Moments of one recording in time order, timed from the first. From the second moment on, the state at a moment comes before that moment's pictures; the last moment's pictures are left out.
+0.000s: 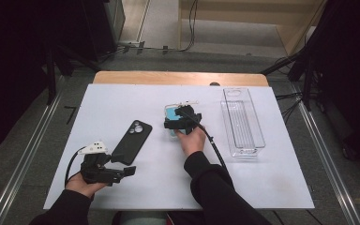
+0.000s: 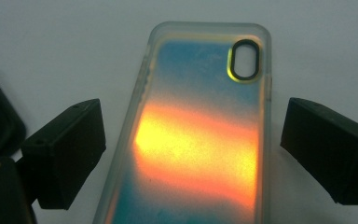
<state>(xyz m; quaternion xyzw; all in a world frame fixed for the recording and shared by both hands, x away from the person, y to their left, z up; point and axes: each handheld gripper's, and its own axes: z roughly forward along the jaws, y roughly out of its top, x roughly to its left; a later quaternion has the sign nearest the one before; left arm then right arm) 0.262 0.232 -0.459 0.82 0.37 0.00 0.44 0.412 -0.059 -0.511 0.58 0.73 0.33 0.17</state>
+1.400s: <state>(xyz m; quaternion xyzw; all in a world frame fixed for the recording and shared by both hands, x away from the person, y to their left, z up) 0.262 0.232 -0.459 0.82 0.38 0.00 0.44 0.408 -0.060 -0.511 0.57 0.72 0.34 0.18</state>
